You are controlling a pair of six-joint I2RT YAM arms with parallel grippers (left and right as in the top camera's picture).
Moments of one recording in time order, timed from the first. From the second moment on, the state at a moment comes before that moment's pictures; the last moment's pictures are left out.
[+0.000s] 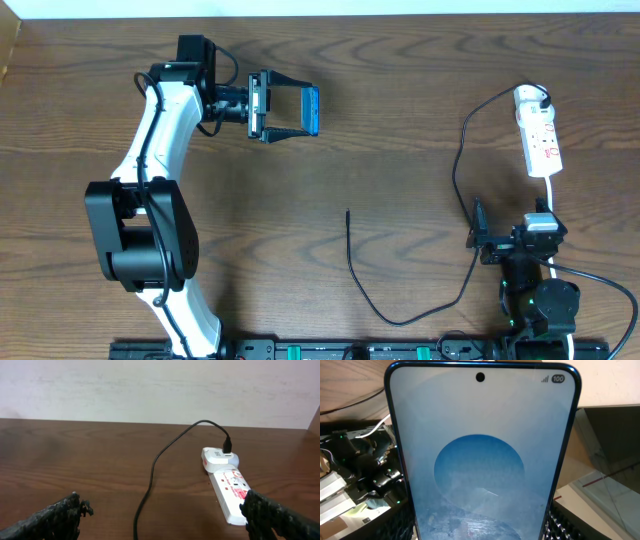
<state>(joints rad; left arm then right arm) 0.00 1.97 1.60 -1.02 1.39 -1.20 0.03 0.01 0.01 -0.07 0.00 -0.01</state>
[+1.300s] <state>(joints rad) 0.00 1.97 1.60 -1.02 1.39 -1.20 0.03 0.01 0.01 -0.07 0.00 -0.01</state>
